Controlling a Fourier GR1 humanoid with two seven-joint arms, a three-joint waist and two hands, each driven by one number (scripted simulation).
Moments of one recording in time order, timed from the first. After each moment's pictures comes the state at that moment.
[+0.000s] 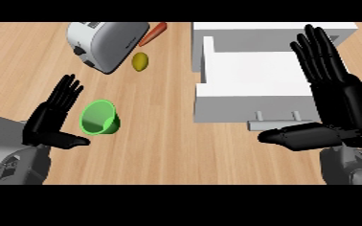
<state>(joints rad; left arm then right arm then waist) -0.25 0.30 0.24 -0.96 0.17 -0.47 -0.40 -0.24 -0.16 -0.06 -1.88 -0.07 0.13 0.09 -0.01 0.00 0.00</state>
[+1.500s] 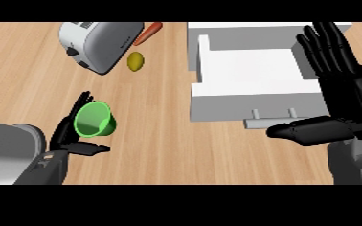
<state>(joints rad) -0.49 0.31 0.24 -0.20 -0.07 -0.33 -0.93 -0.29 -0.18 -0.10 -1.86 -0.11 0.17 0.12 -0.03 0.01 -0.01</state>
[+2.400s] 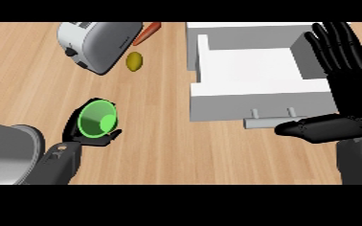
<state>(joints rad) -0.52 0.25 0.23 -0.24 -0.07 -0.32 -1.00 -0.30 -0.21 -0.13 -1.86 -0.13 0.19 0.13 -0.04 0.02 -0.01</state>
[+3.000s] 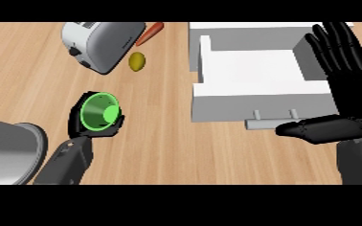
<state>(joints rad) -0.54 0.17 0.37 -0.30 0.04 -0.14 -1.09 -0.29 -0.21 -0.13 -1.86 -0.13 0.19 0.13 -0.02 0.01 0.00</state>
